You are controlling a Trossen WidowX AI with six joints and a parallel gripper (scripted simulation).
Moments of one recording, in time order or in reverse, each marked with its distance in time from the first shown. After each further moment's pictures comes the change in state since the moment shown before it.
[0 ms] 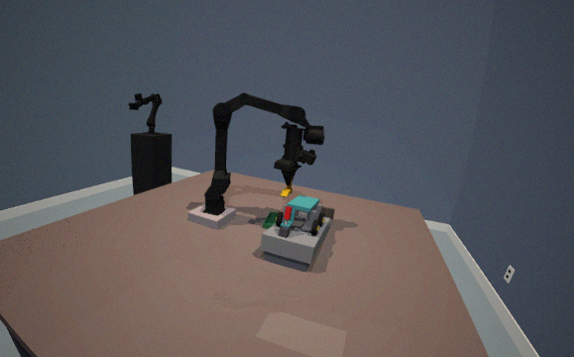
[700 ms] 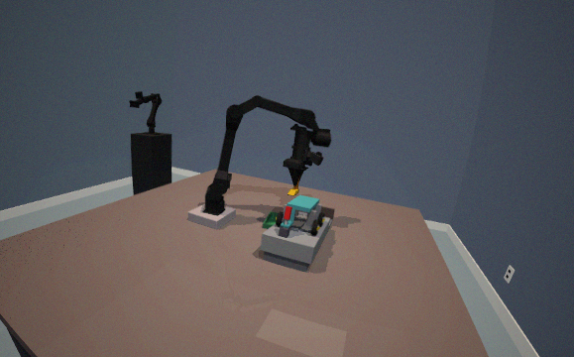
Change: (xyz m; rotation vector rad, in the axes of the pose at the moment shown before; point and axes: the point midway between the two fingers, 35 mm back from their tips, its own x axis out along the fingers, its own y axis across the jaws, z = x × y) arm 0.005 0.032 0.018 0.012 0.000 -0.091
